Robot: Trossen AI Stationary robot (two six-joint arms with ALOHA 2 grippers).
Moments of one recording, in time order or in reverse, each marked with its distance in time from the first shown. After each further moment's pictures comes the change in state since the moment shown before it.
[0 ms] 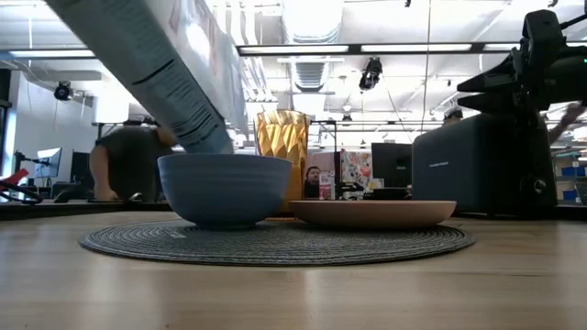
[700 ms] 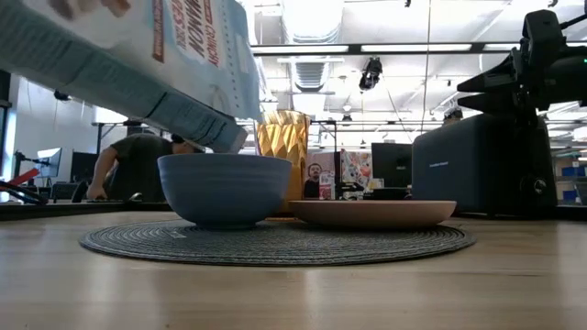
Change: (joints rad) left arm -0.323 -0.001 0.000 -0.006 -0.420 -0.050; right arm 0.000 0.000 0.000 0.000 0.000 0.000
